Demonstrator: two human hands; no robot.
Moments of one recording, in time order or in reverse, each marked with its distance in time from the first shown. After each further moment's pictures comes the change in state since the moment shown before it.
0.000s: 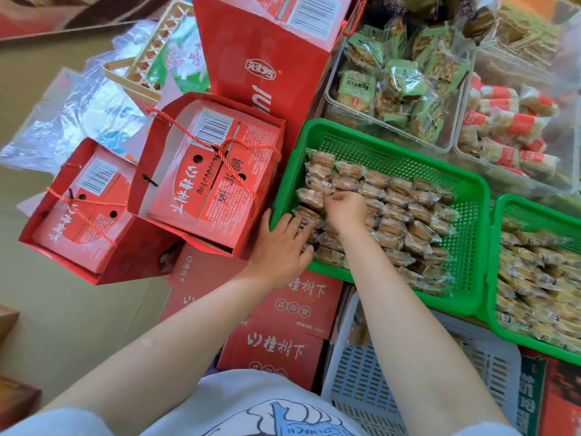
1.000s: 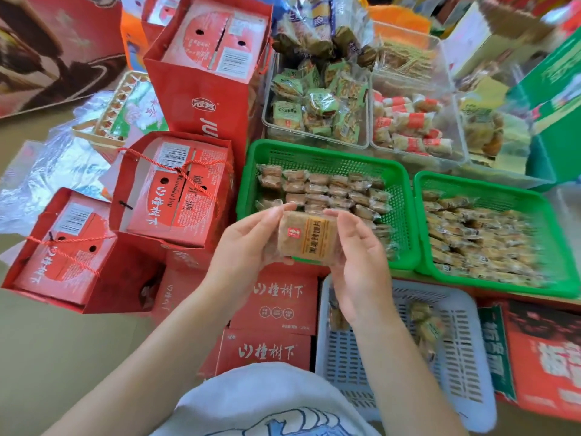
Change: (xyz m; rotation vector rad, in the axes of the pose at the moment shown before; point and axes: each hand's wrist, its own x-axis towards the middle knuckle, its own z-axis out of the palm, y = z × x) left_hand -0.126 0.063 -0.151 -1.781 0.080 -0.101; right_hand -0.238 0.019 -0.108 1.120 -0.038 -0.179
